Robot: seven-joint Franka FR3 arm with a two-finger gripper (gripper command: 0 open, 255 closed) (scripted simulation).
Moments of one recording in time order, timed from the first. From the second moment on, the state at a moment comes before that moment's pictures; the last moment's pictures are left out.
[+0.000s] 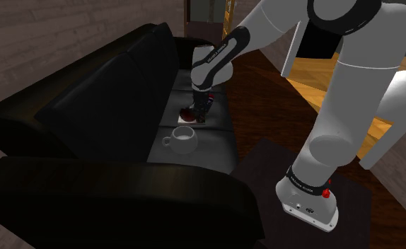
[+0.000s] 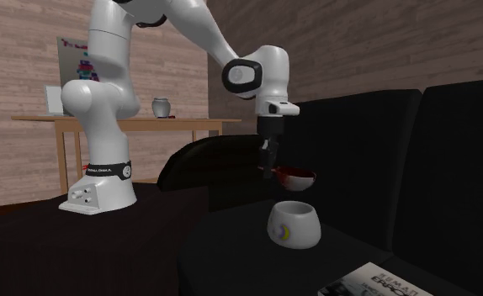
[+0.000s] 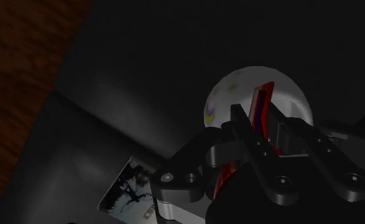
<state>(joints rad) 0.02 0.14 -0.03 -2.32 0.07 2.42 0.13</state>
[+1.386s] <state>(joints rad) 0.08 0.39 0.01 -2.17 0.07 2.54 0.23</state>
